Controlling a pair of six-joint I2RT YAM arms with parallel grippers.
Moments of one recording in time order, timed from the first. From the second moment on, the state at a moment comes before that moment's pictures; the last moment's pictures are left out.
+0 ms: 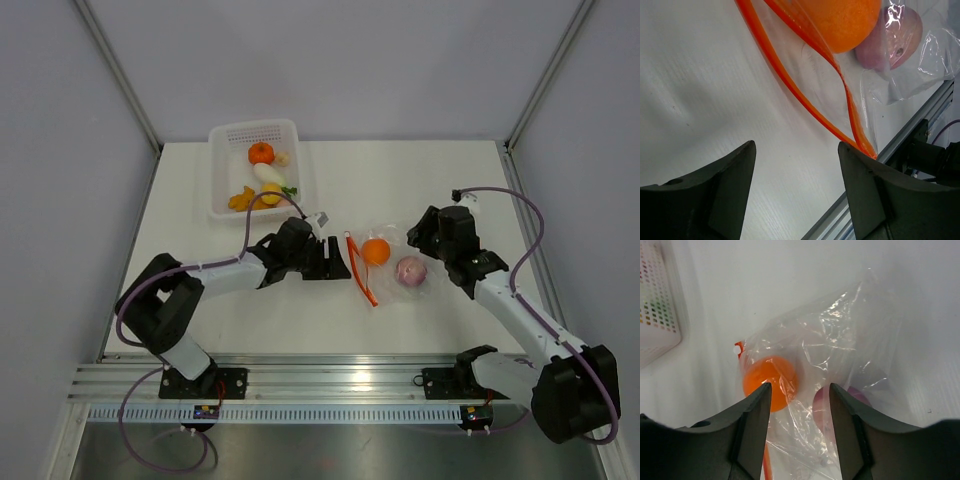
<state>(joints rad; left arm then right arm) -0.71 1.59 0.82 0.07 0.32 -0.71 0.30 1.08 0.71 -0.23 0.18 0.66</state>
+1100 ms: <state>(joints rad) -0.86 1.85 1.05 -0.01 0.04 -0.57 0.39 1.40 0.79 -0.09 0.05 0.60</state>
